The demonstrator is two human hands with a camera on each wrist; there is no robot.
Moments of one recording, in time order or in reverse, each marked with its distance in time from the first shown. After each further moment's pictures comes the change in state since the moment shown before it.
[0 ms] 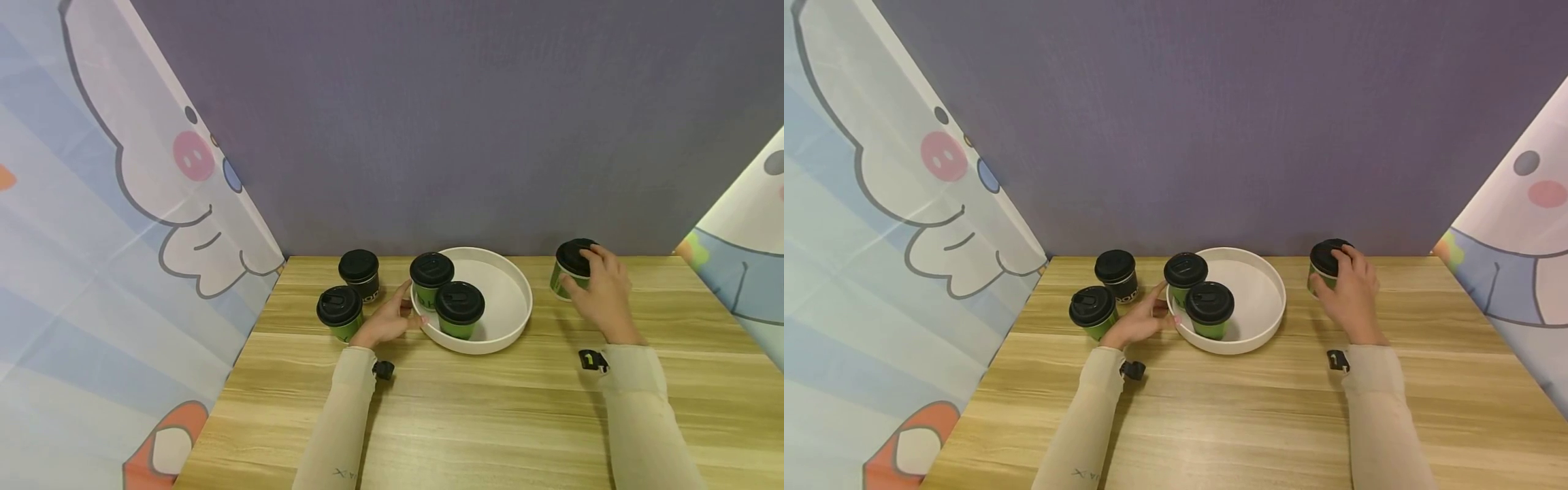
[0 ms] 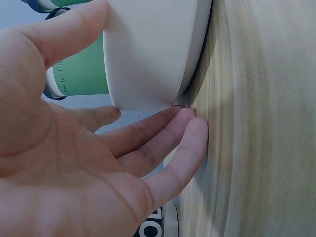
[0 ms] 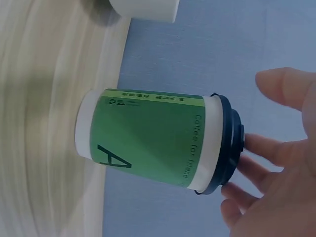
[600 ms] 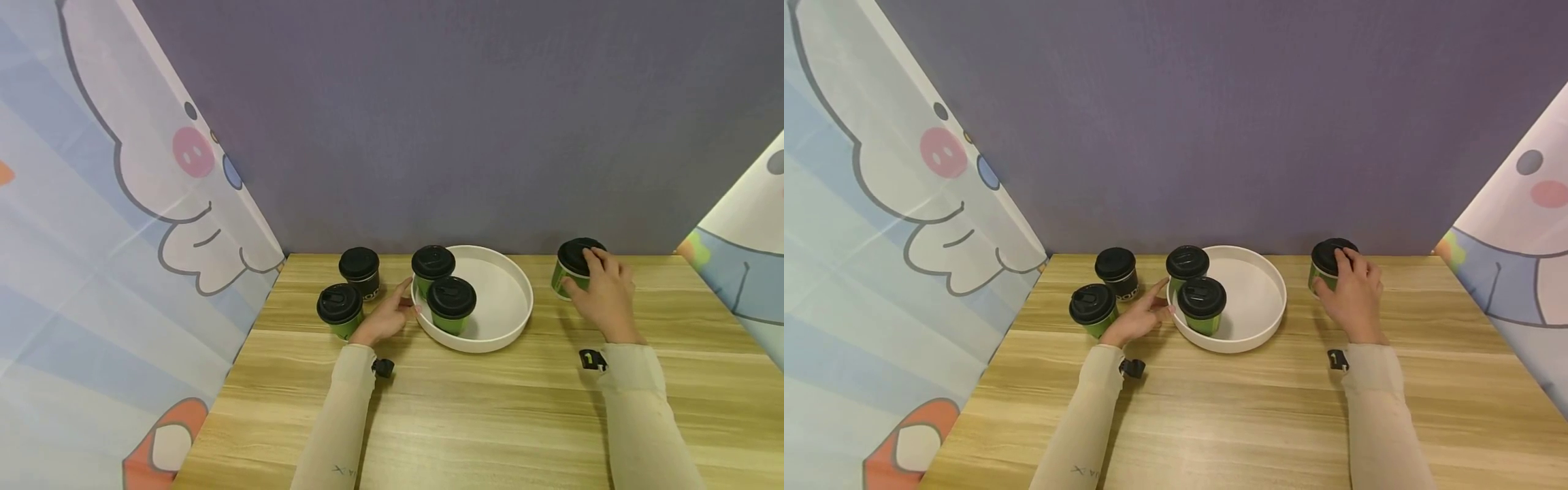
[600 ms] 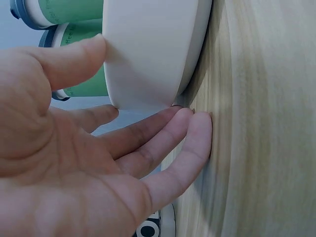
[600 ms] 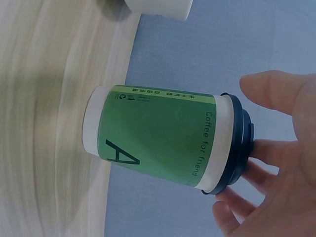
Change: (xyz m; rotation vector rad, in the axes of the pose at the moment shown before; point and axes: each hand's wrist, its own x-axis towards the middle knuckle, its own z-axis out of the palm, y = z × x) left_hand 0.005 -0.007 -0.001 -0.013 0.023 0.045; right_hand 0.000 0.005 0.001 -0.113 -0.069 0.068
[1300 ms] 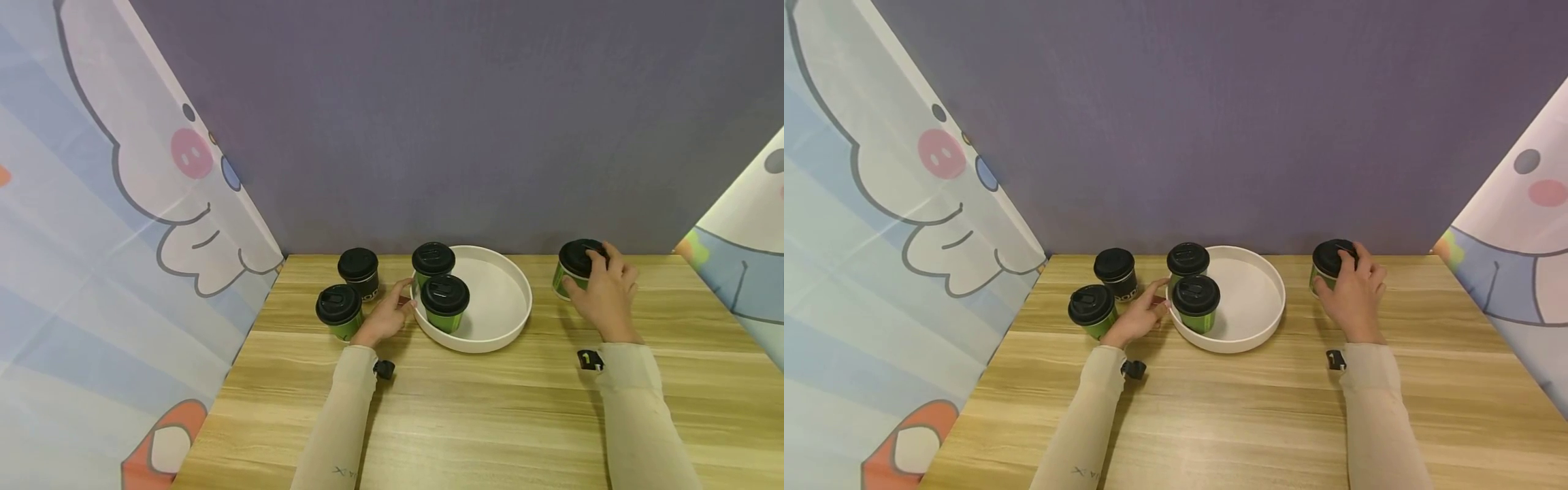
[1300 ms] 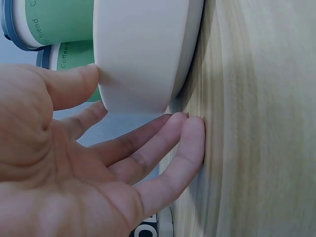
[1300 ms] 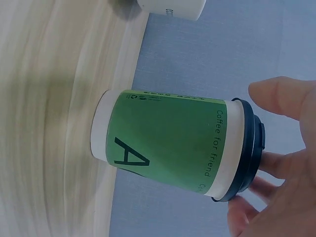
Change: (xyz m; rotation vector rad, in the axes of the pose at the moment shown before) left_hand -0.002 0.006 0.004 0.053 0.077 -0.041; right_hand 0.002 0.004 0.005 0.037 0.084 0.040
